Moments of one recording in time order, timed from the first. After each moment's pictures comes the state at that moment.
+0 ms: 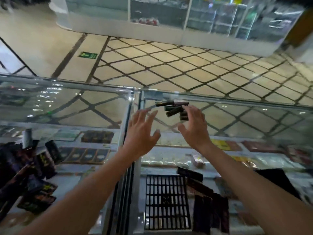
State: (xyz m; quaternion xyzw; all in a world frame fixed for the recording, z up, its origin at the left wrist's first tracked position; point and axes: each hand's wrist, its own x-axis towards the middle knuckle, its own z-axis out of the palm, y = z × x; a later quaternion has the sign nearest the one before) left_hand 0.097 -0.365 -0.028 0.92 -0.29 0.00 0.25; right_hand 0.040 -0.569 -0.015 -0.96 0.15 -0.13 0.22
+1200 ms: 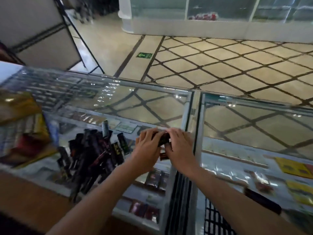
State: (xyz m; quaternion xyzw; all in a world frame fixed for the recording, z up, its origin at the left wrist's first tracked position) left_hand 0.103 -0.214 -0.042 0.96 -0.22 -0.06 0.16; right_hand 0.084 -0.365 -0.057 -0.95 -0.03 -0.03 0.32
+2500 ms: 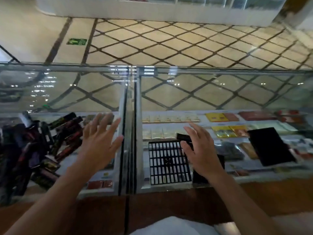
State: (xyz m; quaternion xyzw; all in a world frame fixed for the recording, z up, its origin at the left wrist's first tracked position) left_hand 0.036 -0.220 -0.042 0.95 -0.30 -0.02 0.10; right_hand -0.120 -0.513 -0.043 -0.96 0.16 -0.06 0.22
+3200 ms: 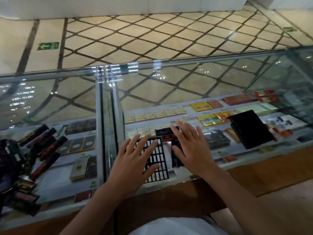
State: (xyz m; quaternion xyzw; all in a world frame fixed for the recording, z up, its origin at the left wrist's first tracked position) left_hand -0.046 -0.317 -0.053 0.87 -0.48 -0.07 0.02; right_hand -0.152 -0.535 -0.058 -0.99 0.12 -0.01 0.09
